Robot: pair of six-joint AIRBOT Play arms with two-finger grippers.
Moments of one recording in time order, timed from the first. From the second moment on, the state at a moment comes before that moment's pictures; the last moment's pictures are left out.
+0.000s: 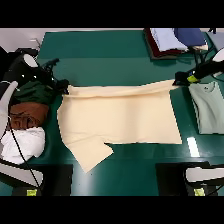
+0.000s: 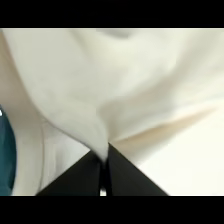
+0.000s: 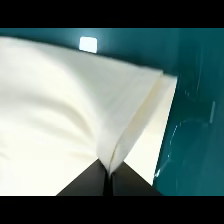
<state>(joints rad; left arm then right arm) 0.00 -1.64 1.45 1.17 -1.30 -1.42 -0.18 -1.51 1.42 -1.21 1.28 1.32</state>
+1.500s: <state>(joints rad) -0.04 -0.76 0.34 0.95 -1.12 -1.60 -0.22 -0.99 1.03 -1.17 1.28 1.36</state>
